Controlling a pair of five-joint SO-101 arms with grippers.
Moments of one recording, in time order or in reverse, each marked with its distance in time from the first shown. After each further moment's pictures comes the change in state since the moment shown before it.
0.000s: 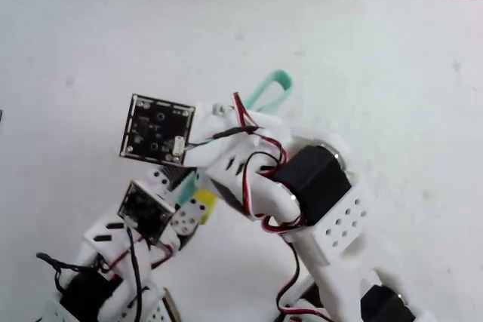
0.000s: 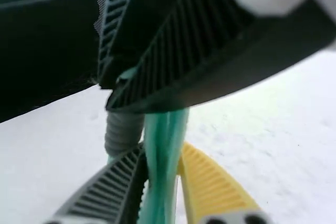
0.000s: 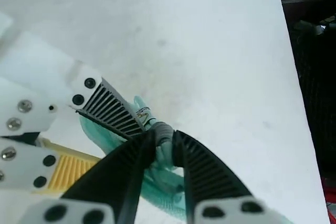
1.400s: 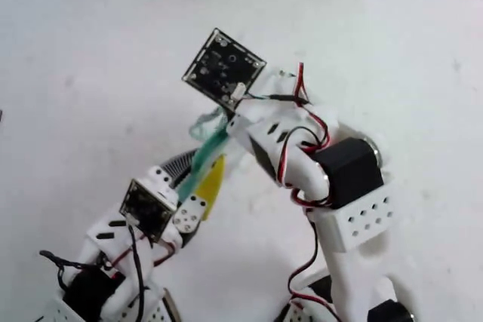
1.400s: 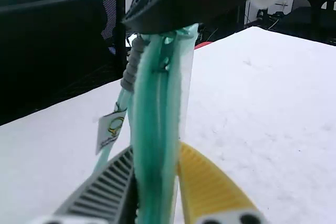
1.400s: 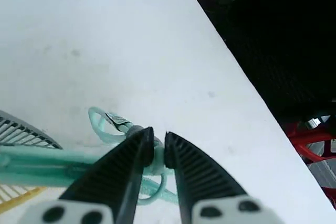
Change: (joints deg) left arm -0.1 0.4 0.5 -2.5 0.4; right arm 18.3 -5.1 9.8 -14.8 -6.2
